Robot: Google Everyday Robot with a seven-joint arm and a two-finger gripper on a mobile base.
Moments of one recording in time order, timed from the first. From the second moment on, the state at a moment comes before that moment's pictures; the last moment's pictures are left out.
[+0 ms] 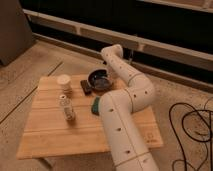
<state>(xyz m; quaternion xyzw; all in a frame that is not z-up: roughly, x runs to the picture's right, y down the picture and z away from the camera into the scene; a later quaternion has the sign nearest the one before) 0.072 -0.028 1.012 -0.12 0.33 0.82 0.46</state>
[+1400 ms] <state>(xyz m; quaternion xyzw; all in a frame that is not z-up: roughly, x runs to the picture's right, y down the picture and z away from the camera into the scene) 0.058 -0.015 1.013 -0.11 0.32 0.82 0.46</state>
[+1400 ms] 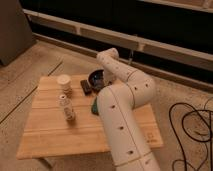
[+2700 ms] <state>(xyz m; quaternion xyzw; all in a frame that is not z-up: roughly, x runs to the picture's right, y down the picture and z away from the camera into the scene) 0.062 0.003 0.984 -0.07 0.34 0.81 0.47</state>
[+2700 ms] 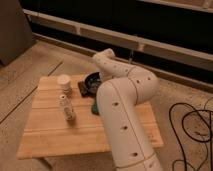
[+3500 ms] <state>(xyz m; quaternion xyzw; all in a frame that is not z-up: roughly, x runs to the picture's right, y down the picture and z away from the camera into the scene) 0.120 -0.007 1.005 0.00 0.42 0.82 0.40</state>
